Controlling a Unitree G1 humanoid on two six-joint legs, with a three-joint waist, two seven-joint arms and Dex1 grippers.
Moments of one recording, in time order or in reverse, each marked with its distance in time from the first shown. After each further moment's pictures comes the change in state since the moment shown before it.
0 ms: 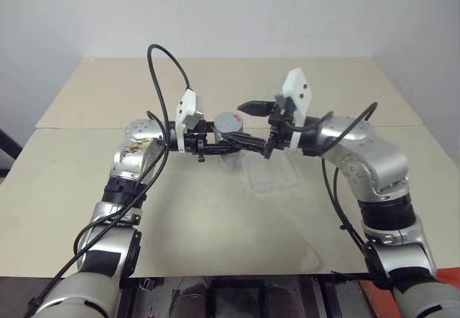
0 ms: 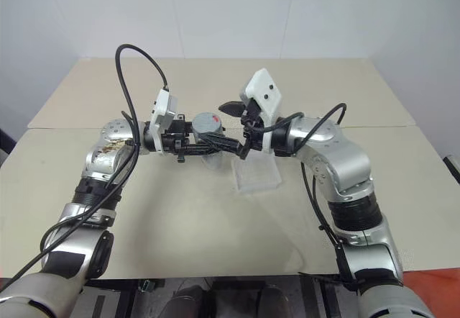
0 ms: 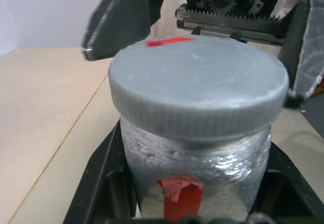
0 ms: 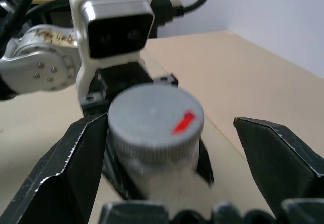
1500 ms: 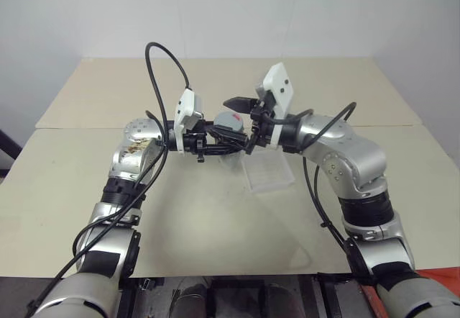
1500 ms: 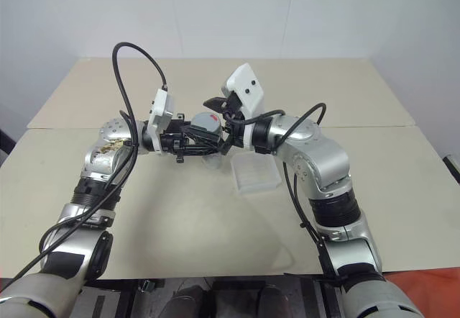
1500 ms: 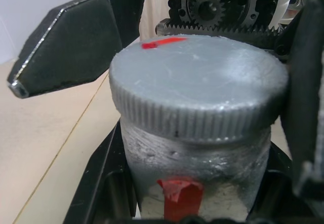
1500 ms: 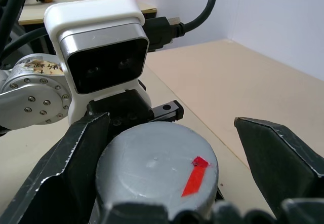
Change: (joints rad) left arm 0.004 0.004 -0.006 -0.001 -0.016 -0.012 -0.008; right arm -0.078 0.141 0.036 0.041 -0.021 0.039 -0.094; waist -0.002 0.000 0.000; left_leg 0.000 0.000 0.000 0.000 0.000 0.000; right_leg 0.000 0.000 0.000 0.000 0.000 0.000
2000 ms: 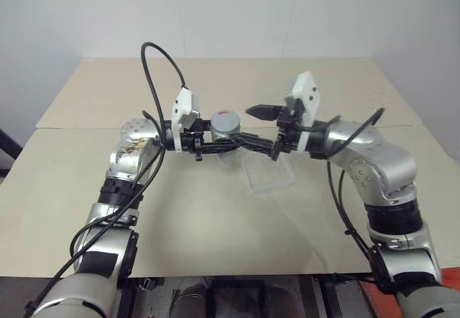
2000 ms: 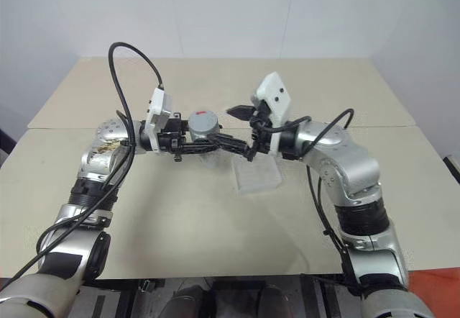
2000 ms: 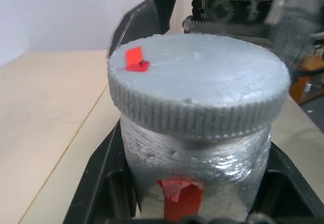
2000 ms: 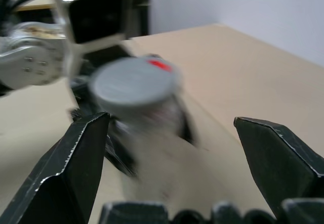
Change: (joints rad) left arm 0.004 0.019 0.006 -0.001 -0.001 -0.008 0.007; right arm 0.110 -0.179 -0.119 -0.026 0.053 -0.008 0.061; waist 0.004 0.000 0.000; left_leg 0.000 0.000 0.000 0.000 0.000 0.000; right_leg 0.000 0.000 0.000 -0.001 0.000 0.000
